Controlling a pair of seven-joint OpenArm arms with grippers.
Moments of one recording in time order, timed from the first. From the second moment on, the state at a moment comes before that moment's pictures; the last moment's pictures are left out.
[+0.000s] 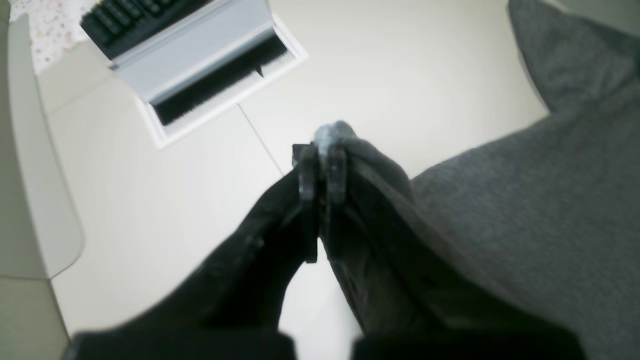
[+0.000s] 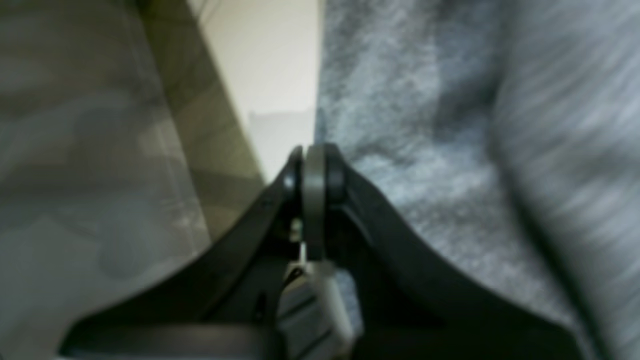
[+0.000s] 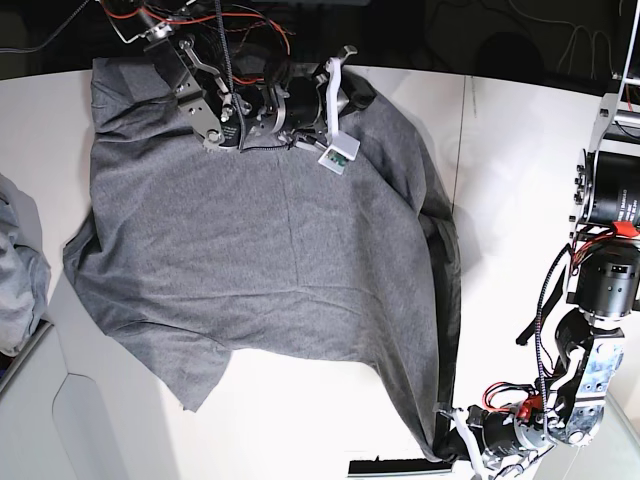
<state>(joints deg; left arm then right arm) -47.6 -20.2 16.6 47.7 -16.3 -31.6 26.5 -2.1 6.3 -32.6 73.5 29.2 35.2 -49.5</state>
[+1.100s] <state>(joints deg) -42.6 -25.0 16.6 47.9 -43.2 -38.0 44.7 2.9 4.6 -21.7 84.2 22.8 32.8 -47.9</state>
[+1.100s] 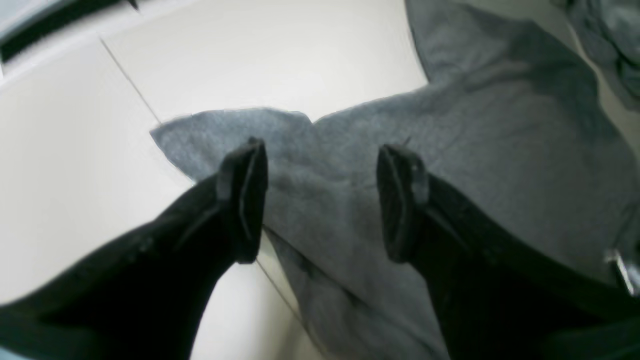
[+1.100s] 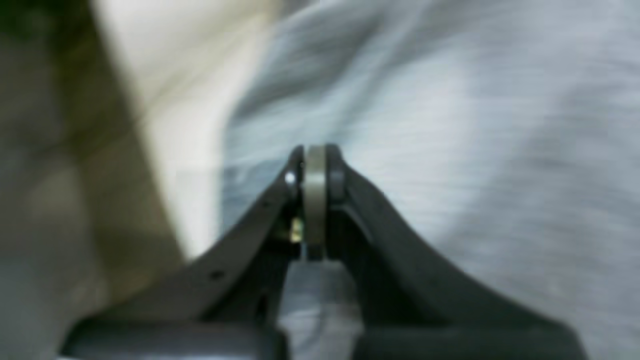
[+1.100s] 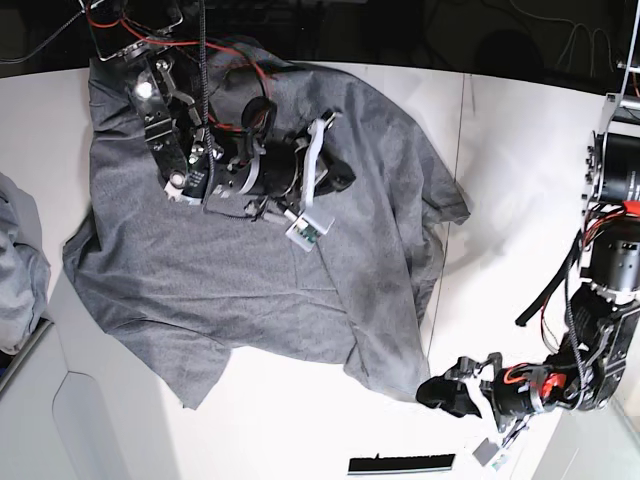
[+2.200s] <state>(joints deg) -12.2 -32.8 16.7 64.1 -29.5 -38.0 39.0 9.8 4.8 -5.9 75.1 20.6 32.0 -46.6</state>
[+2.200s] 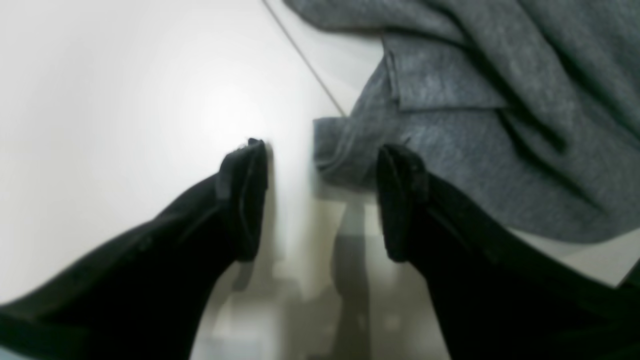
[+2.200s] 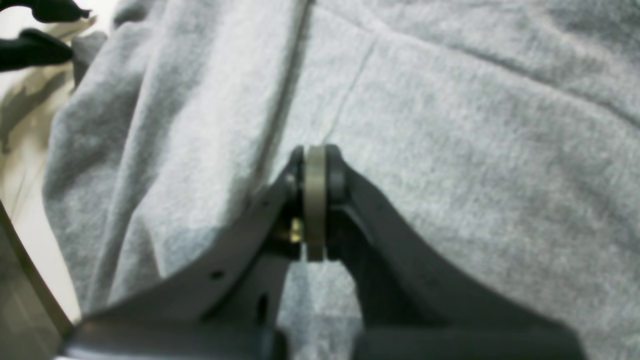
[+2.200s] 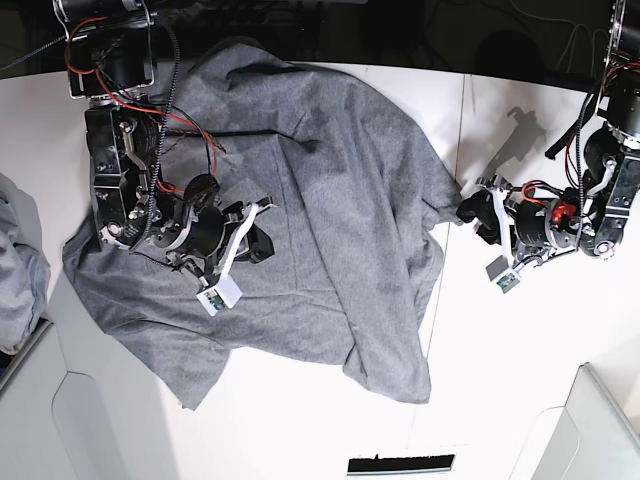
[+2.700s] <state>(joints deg) -9.3 -31.7 16.6 64.3 -23.6 -38.2 32.3 8.4 4.8 -5.9 73.8 17.5 32.0 -46.3</state>
